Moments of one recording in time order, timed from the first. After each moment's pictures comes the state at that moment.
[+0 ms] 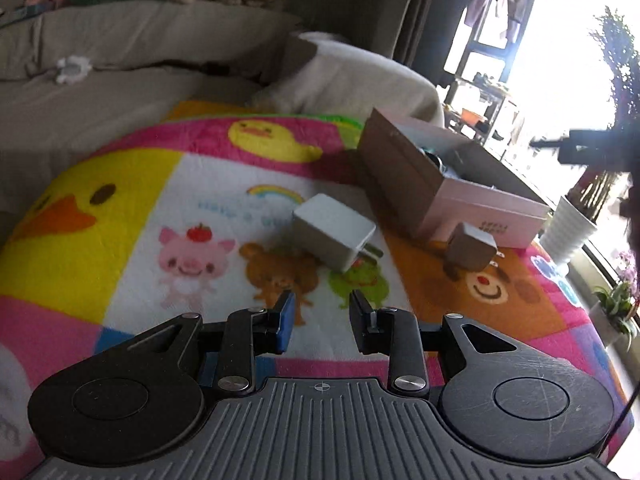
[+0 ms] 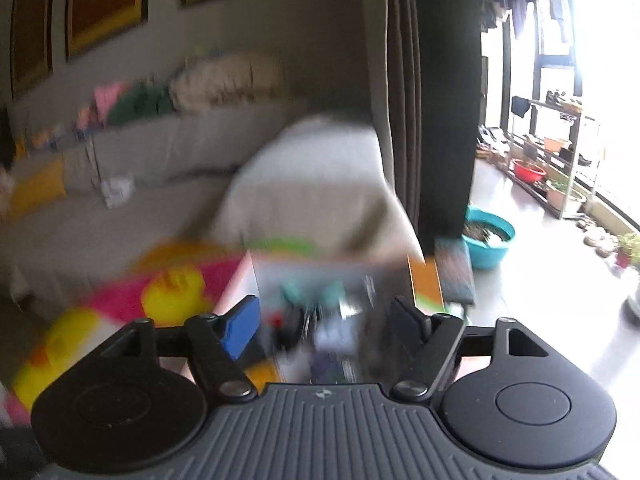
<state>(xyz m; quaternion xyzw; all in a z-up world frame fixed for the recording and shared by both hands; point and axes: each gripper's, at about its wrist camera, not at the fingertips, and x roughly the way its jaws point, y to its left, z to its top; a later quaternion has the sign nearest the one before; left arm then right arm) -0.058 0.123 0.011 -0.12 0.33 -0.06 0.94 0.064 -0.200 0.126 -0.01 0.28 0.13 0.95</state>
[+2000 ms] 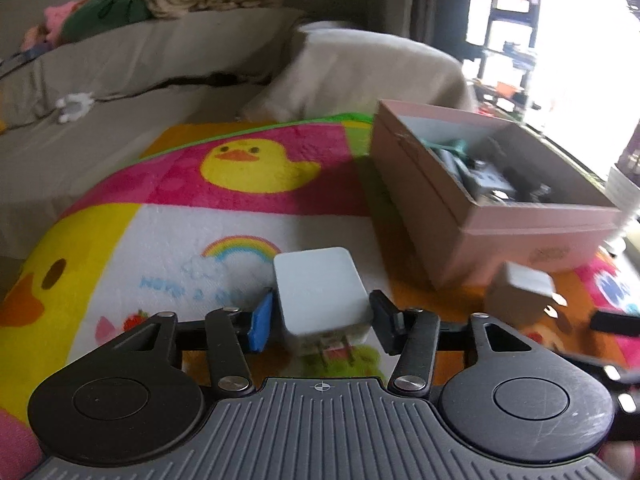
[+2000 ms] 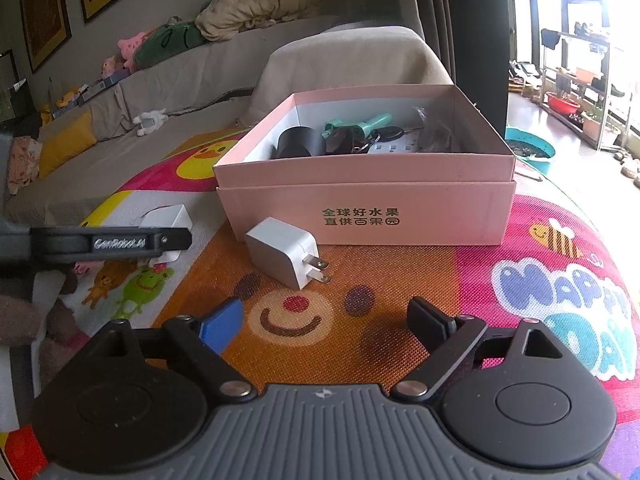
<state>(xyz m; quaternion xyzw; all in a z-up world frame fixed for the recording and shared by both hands) 0.023 0.070 0.008 -0.03 0.34 0.00 0.94 0.004 -0.188 0.010 0.03 0.35 0.19 0.92</state>
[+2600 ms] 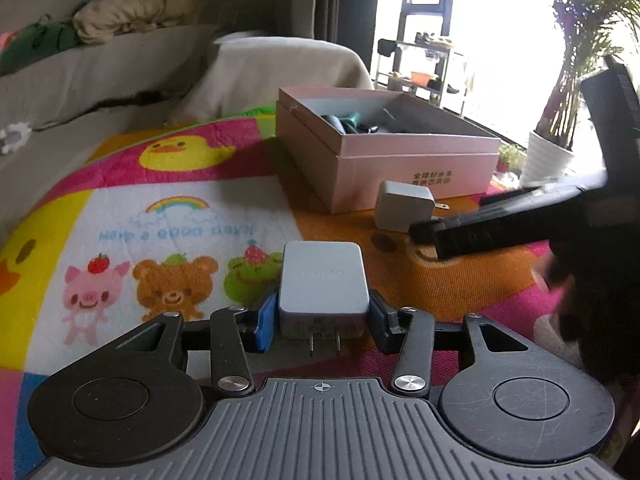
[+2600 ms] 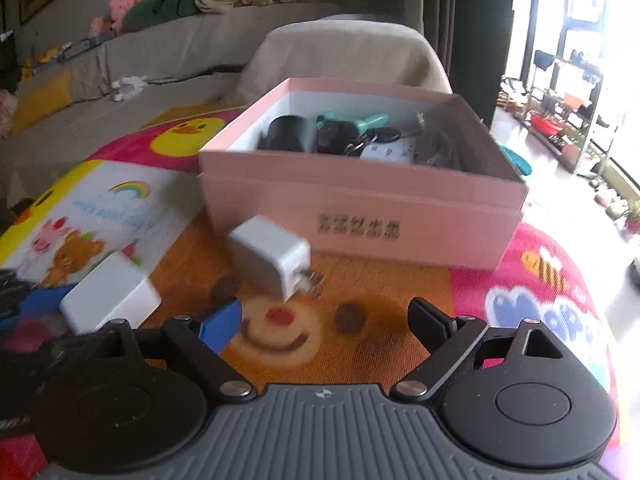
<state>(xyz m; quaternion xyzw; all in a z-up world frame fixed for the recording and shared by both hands) -0.048 0.051 0.001 0.00 0.32 -0.12 0.94 0.021 -0.161 0.010 -0.06 0.36 0.14 0.92</state>
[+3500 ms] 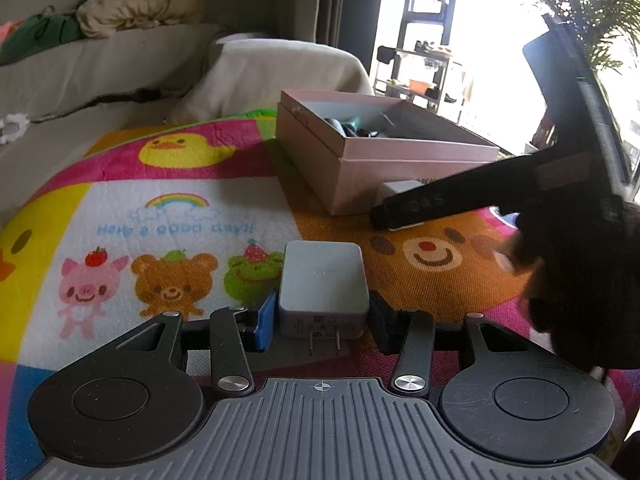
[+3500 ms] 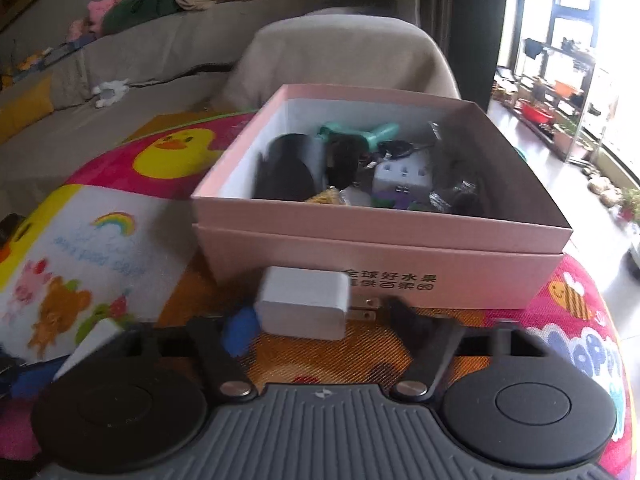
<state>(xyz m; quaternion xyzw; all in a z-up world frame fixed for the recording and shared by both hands) -0.049 0.060 -0.001 -0.02 0.31 -0.12 0.94 0.049 -0.133 0.018 -0.04 0.37 0.14 0.92</state>
